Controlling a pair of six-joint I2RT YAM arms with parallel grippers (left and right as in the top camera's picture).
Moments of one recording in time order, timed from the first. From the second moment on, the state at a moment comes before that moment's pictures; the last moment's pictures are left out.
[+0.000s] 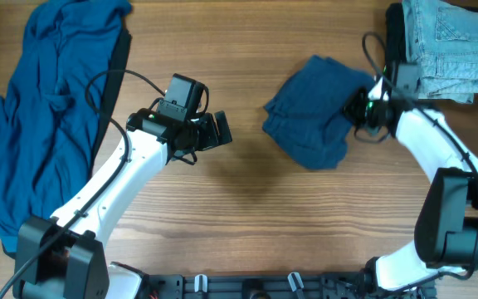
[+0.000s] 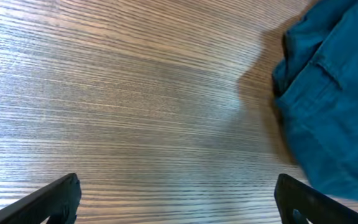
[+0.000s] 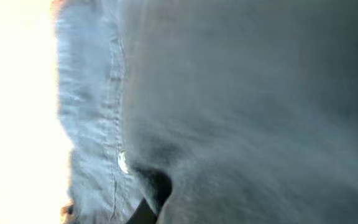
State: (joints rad) left arm -0.39 1.56 1.09 -0.70 0.15 -0.66; right arm -0.07 1.75 1.11 -0.42 -0.32 0.58
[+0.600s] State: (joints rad) left arm -0.39 1.56 1.09 -0.70 0.15 -0.66; right arm -0.42 2.12 1.79 -0.23 -0.64 0.28
